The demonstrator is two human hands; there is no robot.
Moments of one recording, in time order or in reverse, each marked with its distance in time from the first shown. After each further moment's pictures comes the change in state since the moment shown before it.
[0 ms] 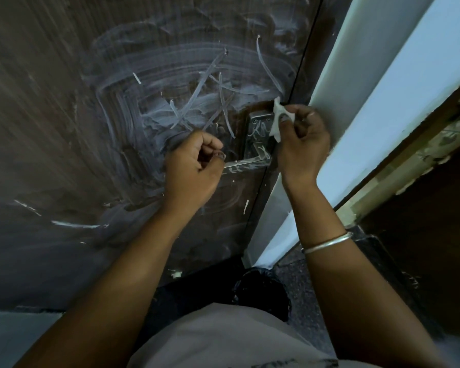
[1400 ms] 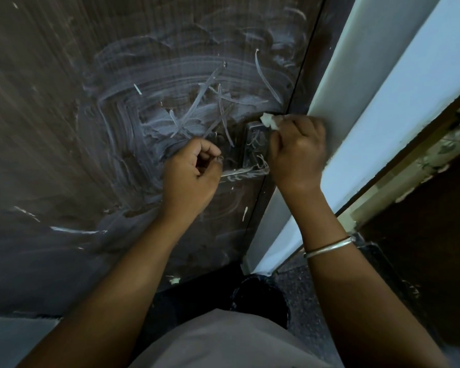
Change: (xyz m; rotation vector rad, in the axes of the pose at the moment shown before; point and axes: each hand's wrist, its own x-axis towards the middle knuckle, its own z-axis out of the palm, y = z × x) left_hand 0.002 0.003 0.000 0.022 0.040 0.011; right_hand 0.002 -0.018 -0.009 -0.696 -0.056 -0.738
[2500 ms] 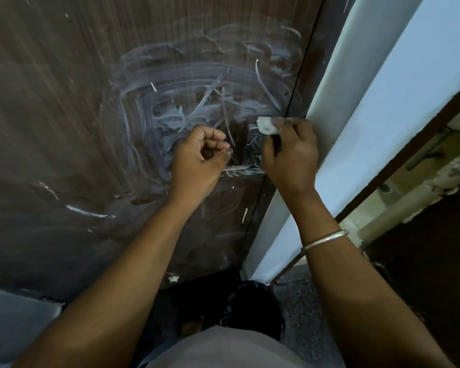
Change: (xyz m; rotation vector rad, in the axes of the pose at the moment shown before) left_hand -0.002 0.036 0.005 -0.154 0.035 -0.177; right_hand -0.005 0.008 -0.005 0.193 -0.016 0.016
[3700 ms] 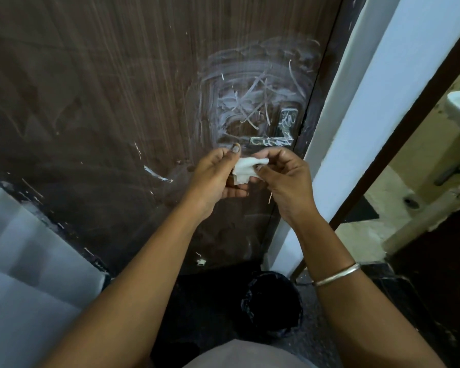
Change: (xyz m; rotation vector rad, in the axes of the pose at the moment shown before) left_hand -0.140 0.056 -0.069 -0.305 -0.087 -0.368; right_hand -0.099 -0.120 -0.102 1.195 -0.435 0.530
